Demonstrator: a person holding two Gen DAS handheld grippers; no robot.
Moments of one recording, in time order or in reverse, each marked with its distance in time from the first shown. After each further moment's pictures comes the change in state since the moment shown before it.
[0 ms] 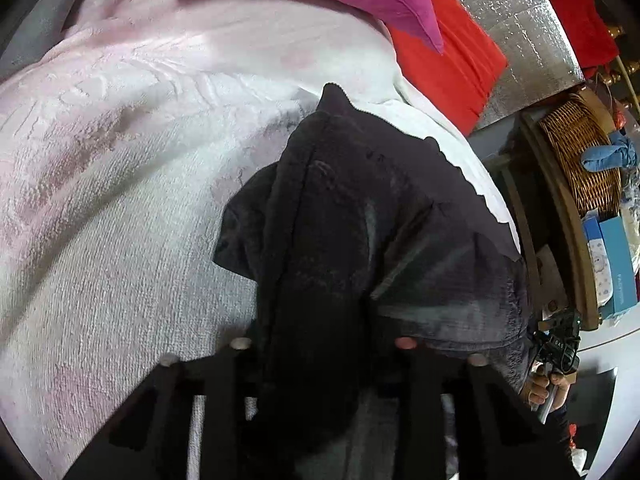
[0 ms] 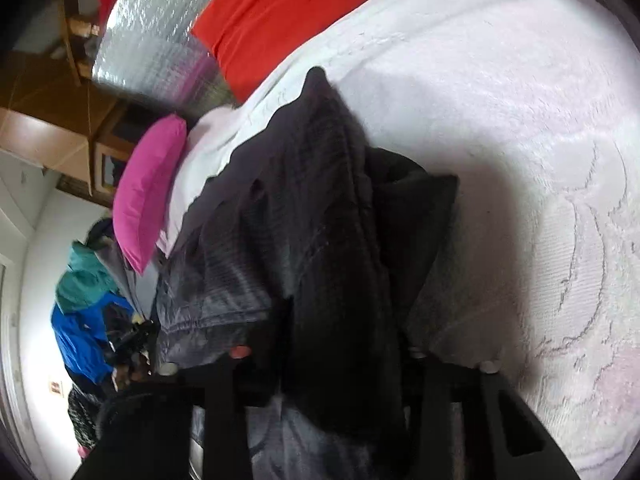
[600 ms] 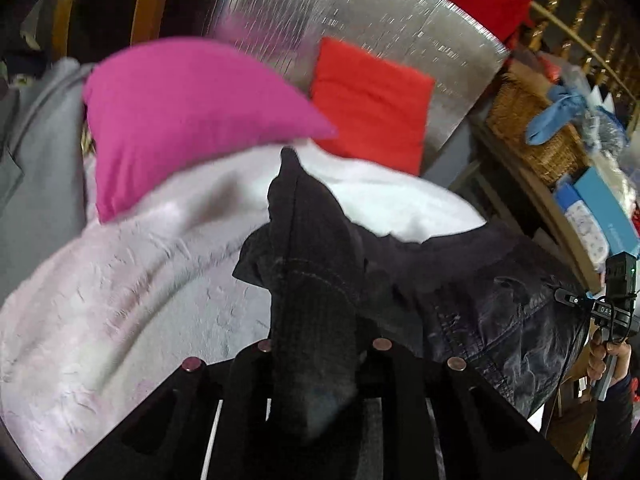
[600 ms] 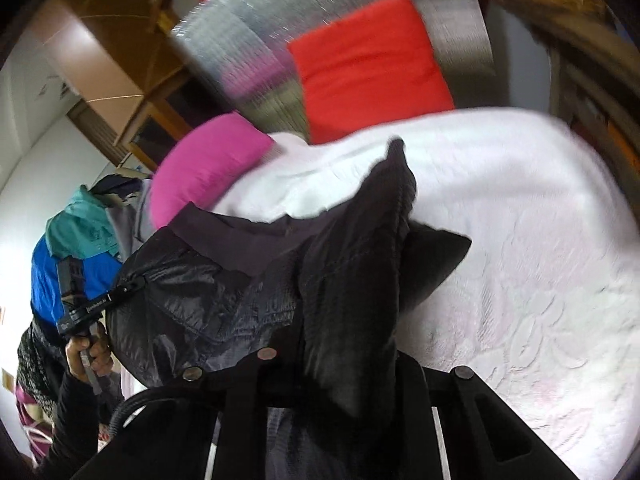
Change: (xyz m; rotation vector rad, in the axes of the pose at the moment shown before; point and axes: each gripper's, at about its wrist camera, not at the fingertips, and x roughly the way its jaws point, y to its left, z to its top) left arm -0.132 -0.140 -0.012 0.292 -0.249 0.107; right arm -0.117 0.159 -0.006 -0.321 -0.149 -0.103
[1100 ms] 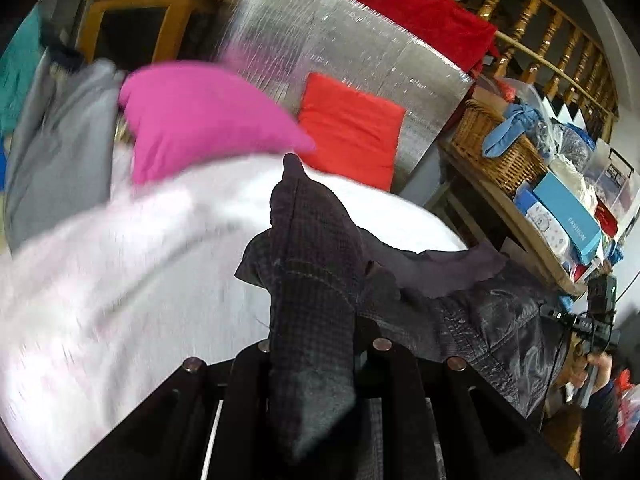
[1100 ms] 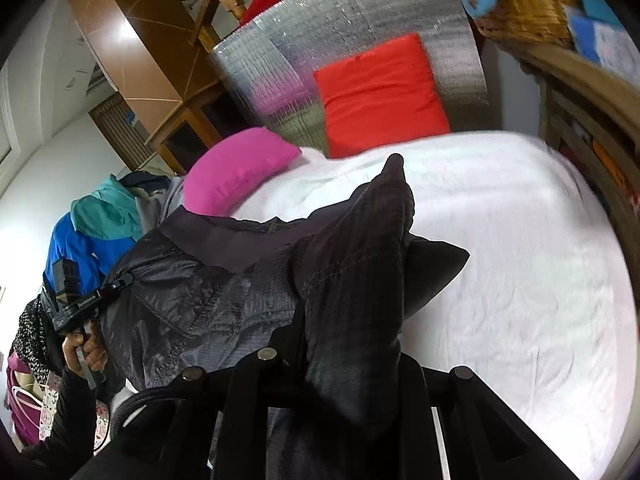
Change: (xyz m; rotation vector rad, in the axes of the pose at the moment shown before) left arm -0.074 0.010 -0.100 -0.044 -0.110 -0.069; right arm -0.067 0.001 -0.106 -0.023 -0.080 0.013
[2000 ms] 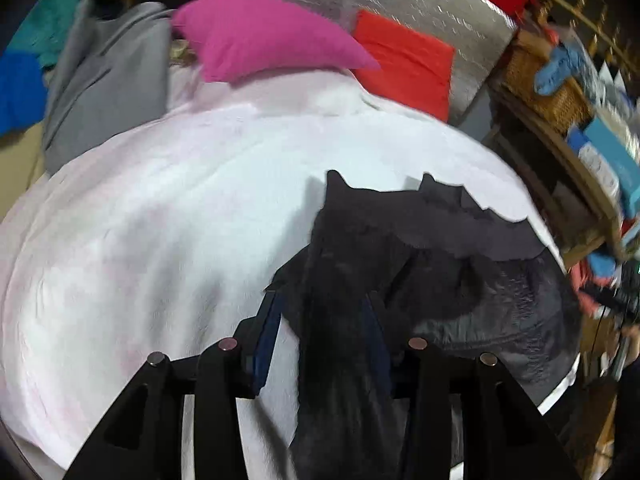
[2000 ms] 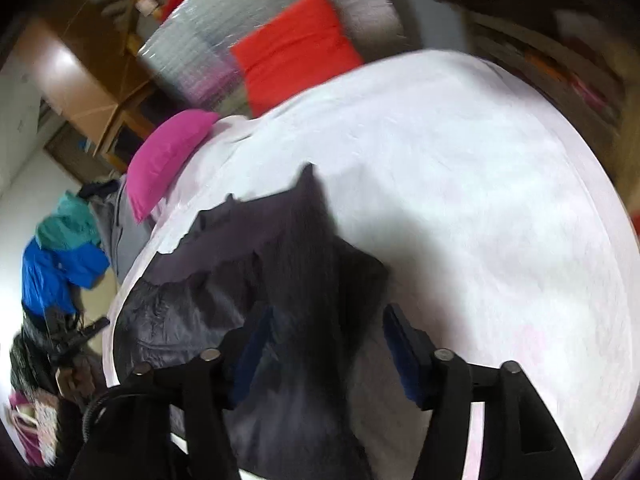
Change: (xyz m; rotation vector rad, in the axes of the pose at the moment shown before) left arm 0.023 0.052 -0.074 0.040 0.180 0.179; right arm 0.027 -0.076 -0.065 0.127 0.079 -0.087
